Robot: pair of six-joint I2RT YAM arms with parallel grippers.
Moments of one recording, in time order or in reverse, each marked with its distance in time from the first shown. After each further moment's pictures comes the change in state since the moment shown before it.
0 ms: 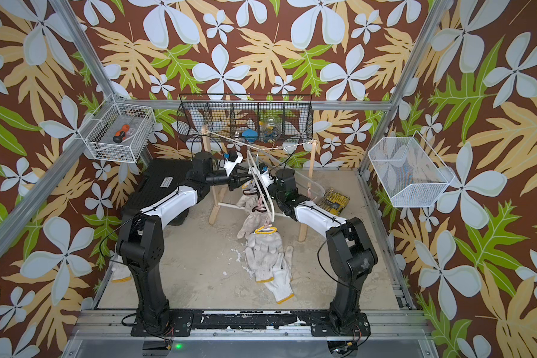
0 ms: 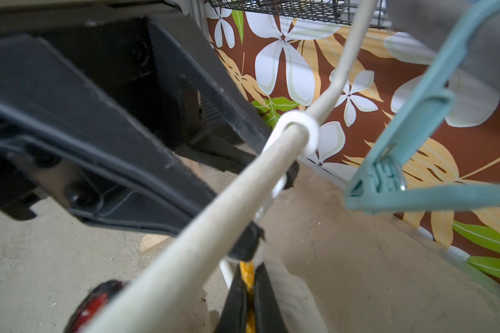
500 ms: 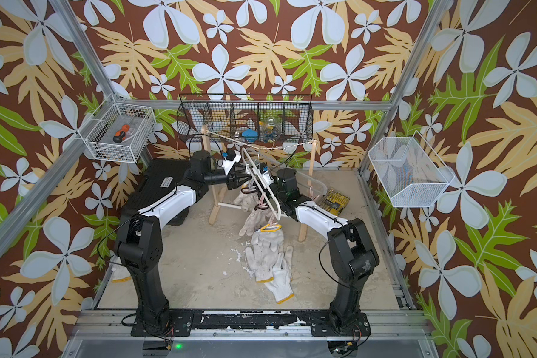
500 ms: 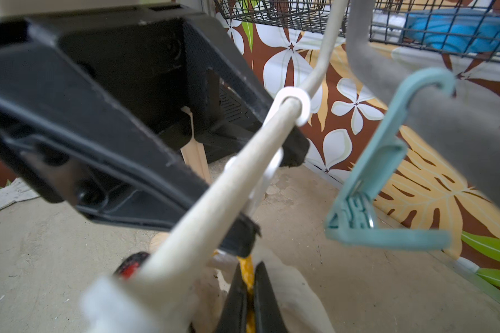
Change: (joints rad) left arm 0.010 -0.015 0.000 -0.001 -0.004 -0.002; right arm -0.003 -0.013 -0.005 0.010 -0.030 -0.003
